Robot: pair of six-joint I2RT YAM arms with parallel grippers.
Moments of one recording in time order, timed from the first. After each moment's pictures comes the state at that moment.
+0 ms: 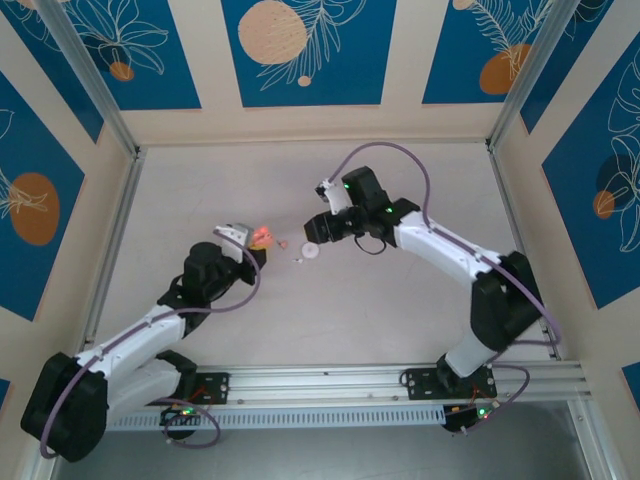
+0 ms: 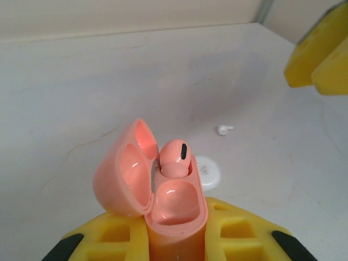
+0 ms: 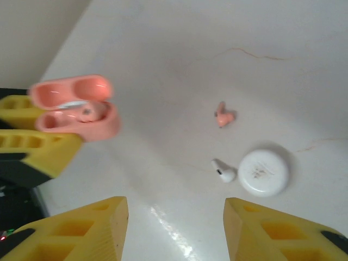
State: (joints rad) left arm -0.45 0.98 0.38 0.25 0.15 -0.16; right arm 0.60 1.63 1.27 -0.46 -0.43 0.24
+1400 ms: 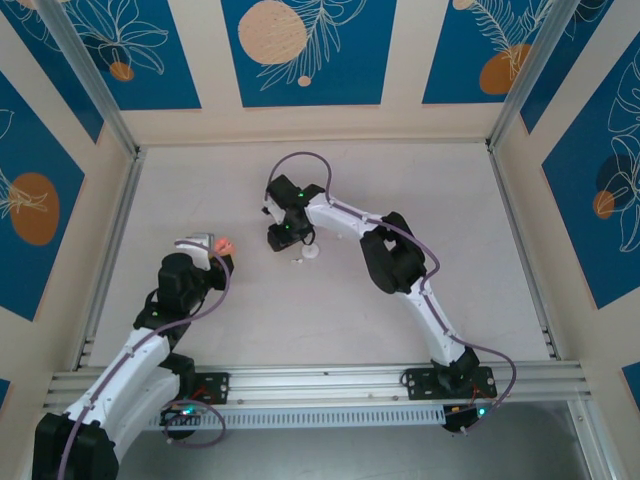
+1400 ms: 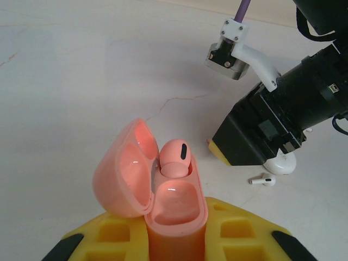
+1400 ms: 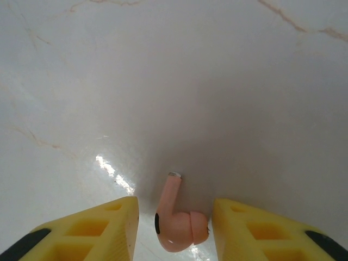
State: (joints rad) left arm -0.24 0.72 0.31 -0.02 0.11 -0.27; right arm 0.76 2.42 2.04 -0.84 -0.17 0.13
